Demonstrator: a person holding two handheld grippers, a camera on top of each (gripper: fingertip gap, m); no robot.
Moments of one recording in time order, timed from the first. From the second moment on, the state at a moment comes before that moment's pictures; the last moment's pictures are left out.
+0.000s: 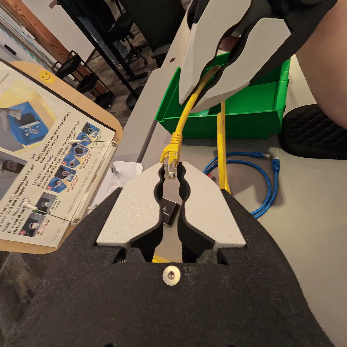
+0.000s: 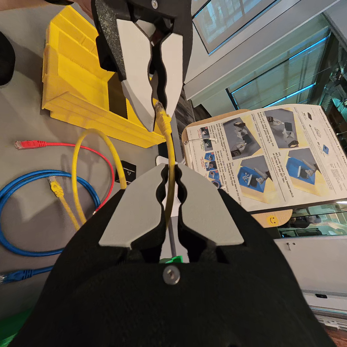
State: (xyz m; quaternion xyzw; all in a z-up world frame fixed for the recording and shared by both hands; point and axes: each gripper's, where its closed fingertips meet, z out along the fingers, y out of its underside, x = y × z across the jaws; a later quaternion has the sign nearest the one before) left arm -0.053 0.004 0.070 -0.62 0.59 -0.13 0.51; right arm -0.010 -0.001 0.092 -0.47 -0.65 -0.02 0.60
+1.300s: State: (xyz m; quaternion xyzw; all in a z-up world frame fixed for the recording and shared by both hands) left arm -0.075 -0.018 0.135 -0.59 0.37 -0.61 0.38; right arm -0.030 -0.007 0.137 -0.33 -0.60 -0.17 0.71
